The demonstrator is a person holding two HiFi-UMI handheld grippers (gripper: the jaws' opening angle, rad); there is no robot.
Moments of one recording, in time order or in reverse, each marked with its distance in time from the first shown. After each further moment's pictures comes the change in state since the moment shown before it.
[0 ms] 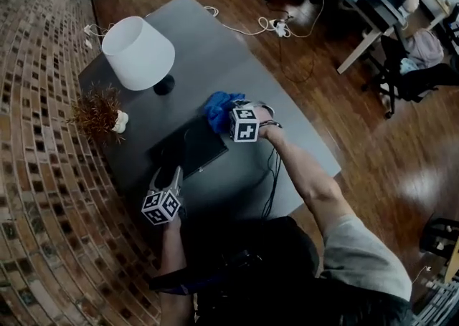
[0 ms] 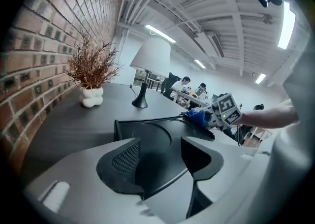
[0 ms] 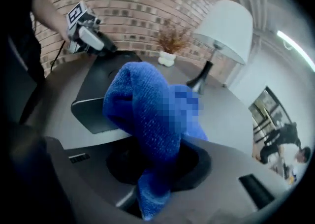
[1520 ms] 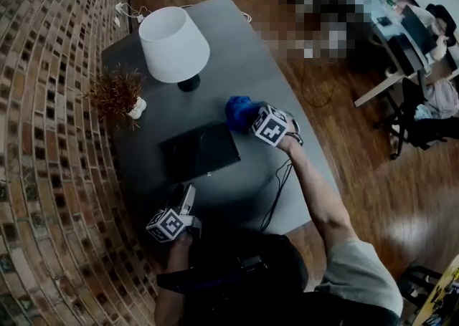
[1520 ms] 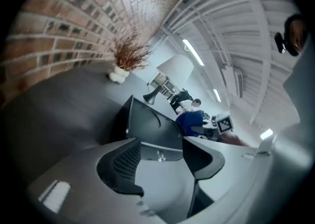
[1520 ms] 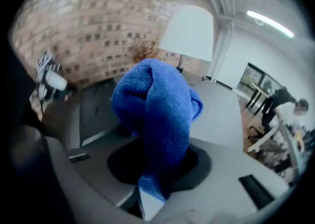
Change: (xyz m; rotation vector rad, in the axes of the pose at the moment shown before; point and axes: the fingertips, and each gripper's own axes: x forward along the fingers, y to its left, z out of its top) left arm -0.051 -0.033 -0.037 -0.499 -0.104 -0.030; right arm -0.051 -0.056 0.016 0.294 -0.068 -0.064
